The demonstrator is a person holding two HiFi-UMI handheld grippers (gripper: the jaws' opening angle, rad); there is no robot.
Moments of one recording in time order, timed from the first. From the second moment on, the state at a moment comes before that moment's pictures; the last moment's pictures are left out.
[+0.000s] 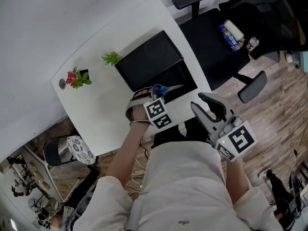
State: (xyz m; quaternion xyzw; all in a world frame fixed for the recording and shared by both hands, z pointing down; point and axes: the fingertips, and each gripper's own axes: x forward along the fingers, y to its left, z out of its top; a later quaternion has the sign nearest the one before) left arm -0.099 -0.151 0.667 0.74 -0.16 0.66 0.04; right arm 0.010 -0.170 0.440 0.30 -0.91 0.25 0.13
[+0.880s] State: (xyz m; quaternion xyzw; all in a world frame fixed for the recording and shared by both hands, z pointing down) left arm -0.092 -0.151 0.656 0.75 -0.21 0.63 0.09; right arm 0.032 -0.160 0.414 0.29 -0.92 0.24 0.10
